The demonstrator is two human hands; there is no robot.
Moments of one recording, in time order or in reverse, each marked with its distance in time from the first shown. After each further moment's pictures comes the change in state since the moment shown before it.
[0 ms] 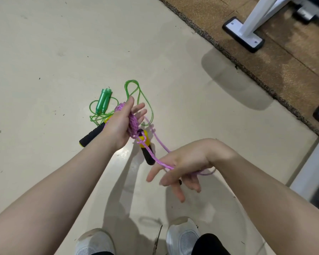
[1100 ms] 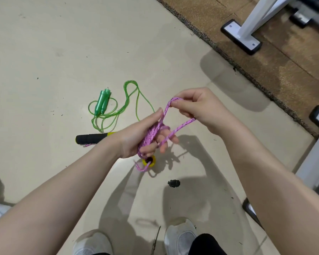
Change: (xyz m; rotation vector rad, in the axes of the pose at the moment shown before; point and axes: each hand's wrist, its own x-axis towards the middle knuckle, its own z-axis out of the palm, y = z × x) left_hand -0.038 0.006 0.022 0.526 -0.592 -0.321; right_hand -0.026 -0.005 -0.049 0.258 1.067 -0.630
